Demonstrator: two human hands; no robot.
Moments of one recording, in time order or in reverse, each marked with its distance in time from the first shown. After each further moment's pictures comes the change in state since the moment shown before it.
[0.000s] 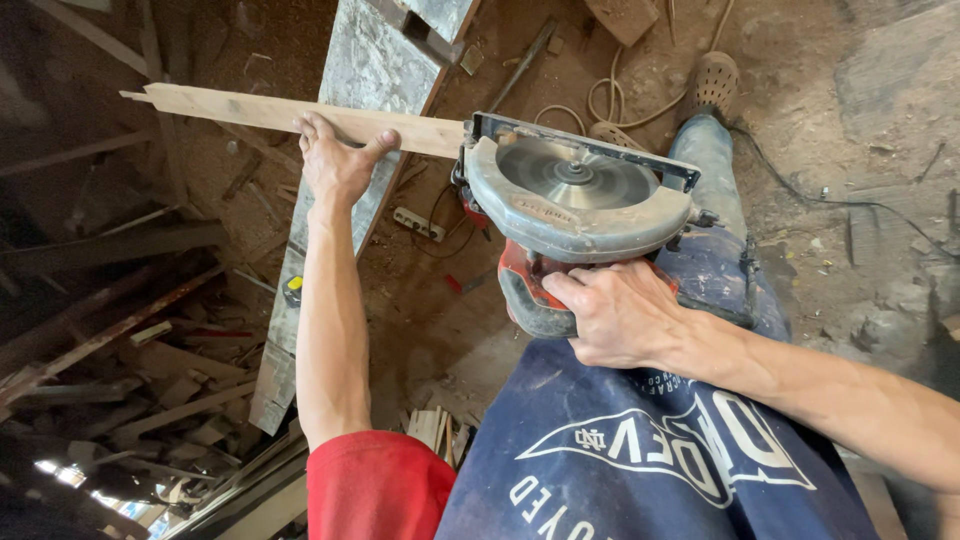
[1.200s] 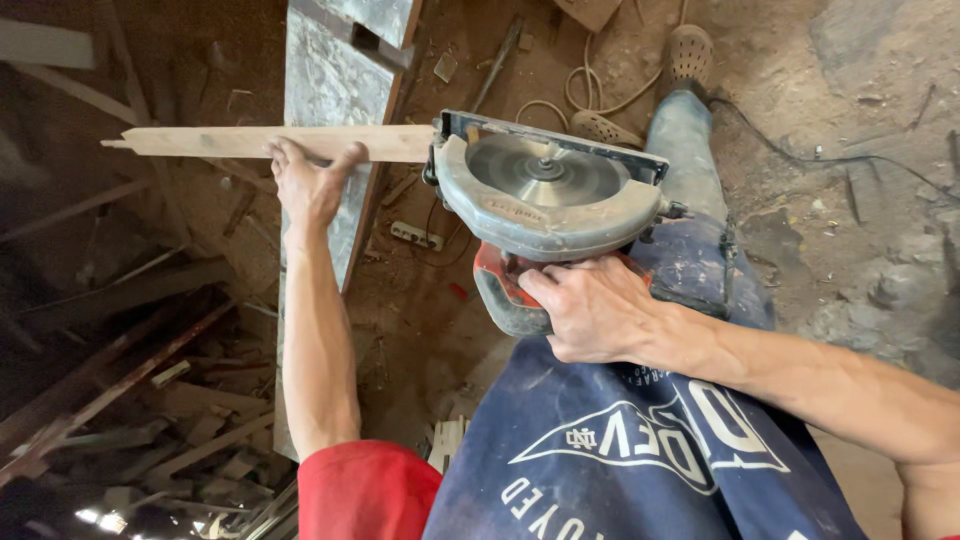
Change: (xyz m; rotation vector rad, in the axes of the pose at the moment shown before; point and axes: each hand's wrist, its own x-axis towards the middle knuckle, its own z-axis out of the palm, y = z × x) left_hand -0.002 -0.003 -0.001 -0.023 -0.047 -0.001; right_hand -0.012 -0.002 0.021 -0.013 0.160 -0.012
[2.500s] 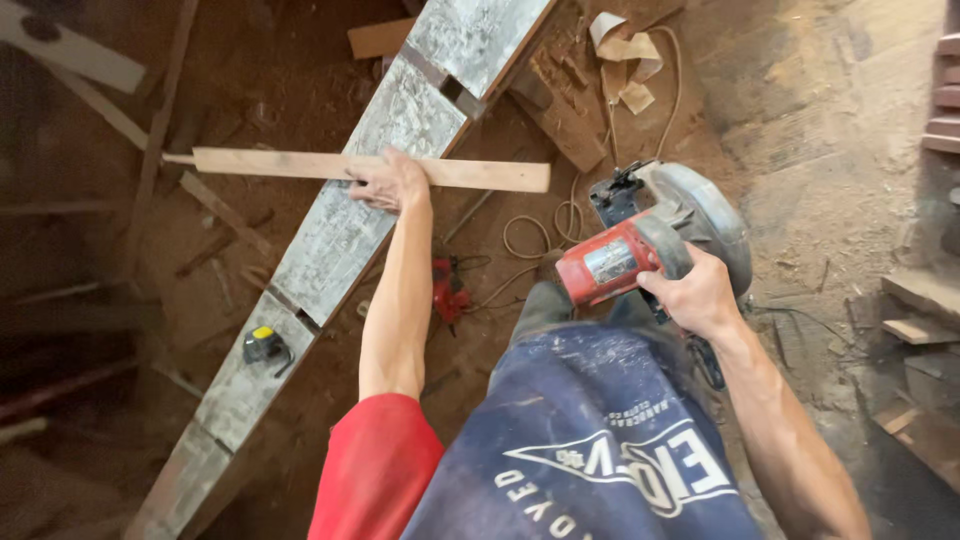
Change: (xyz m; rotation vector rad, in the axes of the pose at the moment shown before) left_hand 0.056 0.063 0.101 -0.733 0.735 -0.542; right_hand -0.057 0.095 0.018 0.307 0.489 0.559
